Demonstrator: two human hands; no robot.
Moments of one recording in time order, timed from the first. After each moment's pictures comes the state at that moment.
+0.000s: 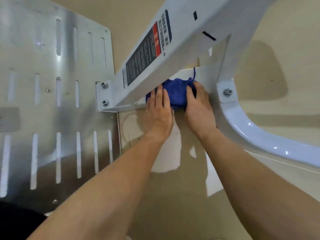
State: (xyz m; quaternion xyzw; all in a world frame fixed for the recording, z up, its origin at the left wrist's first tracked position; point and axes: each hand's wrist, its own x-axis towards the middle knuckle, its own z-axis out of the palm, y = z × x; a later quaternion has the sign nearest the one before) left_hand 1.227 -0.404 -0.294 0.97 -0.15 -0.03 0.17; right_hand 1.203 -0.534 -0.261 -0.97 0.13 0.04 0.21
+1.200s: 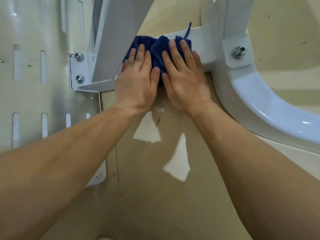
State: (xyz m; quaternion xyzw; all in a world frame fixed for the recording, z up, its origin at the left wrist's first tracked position) left_hand 1.258 -0.390 -0.293 0.98 -0.20 -0.01 0.04; right_hand 1.216 -0.533 -0.307 -0.99 -0.01 -0.02 0.11
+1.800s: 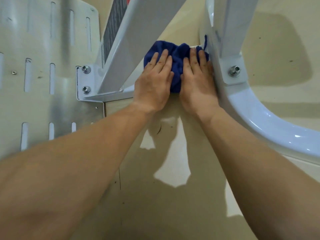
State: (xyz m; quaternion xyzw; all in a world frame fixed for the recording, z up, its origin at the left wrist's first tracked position) left_hand 1.281 -0.421 -0.302 0.96 -0.27 -0.01 0.11; right_hand 1.234 -0.553 -0.296 -0.99 0.09 0.03 0.14
